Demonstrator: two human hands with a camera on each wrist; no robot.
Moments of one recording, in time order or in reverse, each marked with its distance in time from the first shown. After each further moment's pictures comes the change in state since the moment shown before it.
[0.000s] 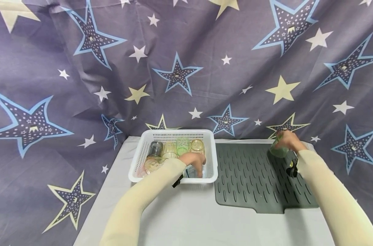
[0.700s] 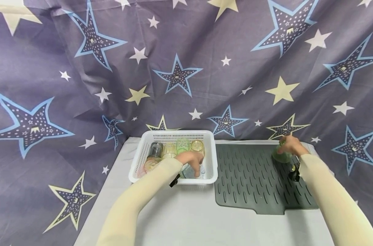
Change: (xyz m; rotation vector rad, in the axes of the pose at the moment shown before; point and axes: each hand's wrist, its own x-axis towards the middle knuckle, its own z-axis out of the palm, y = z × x) left_hand -0.011 -0.007 -0.007 0.003 0.031 -0.025; right_hand 0.002 0.024 0.008 -0.013 -0.033 0.006
